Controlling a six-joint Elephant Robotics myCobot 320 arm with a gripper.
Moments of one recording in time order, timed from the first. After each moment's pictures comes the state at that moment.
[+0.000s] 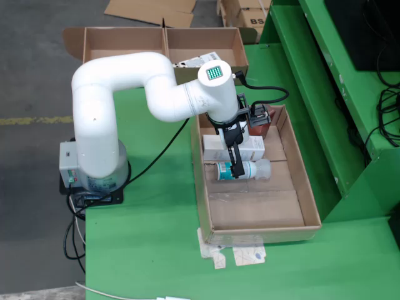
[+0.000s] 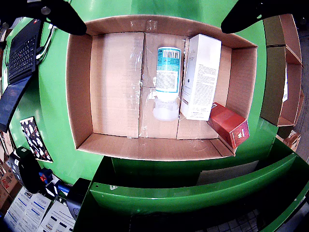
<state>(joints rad) 0.01 -0.03 -1.36 0.19 1.58 0.00</state>
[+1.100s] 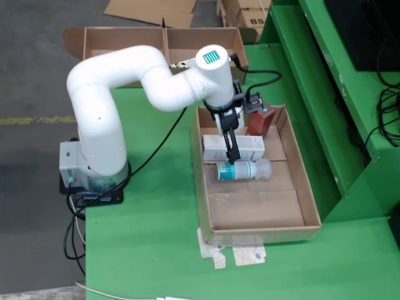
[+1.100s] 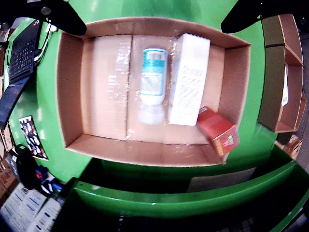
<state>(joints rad) 0.18 0.03 -1.42 0.16 1.50 0.14</state>
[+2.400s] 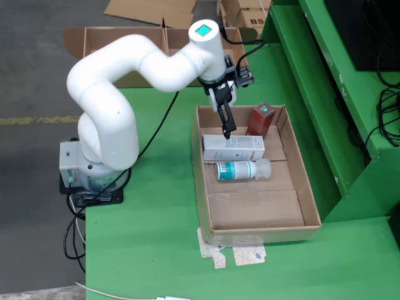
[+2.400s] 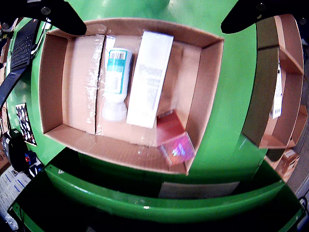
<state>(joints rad) 0.53 0.06 -1.45 0.11 1.40 0.37</state>
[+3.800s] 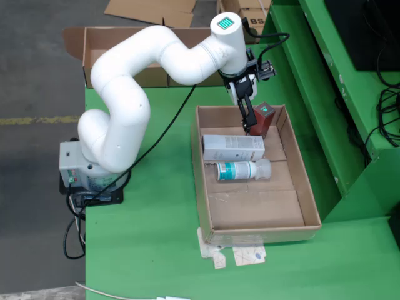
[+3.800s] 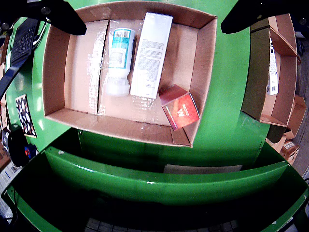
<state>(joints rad) 0.42 -0.28 -0.96 0.00 1.42 0.31</state>
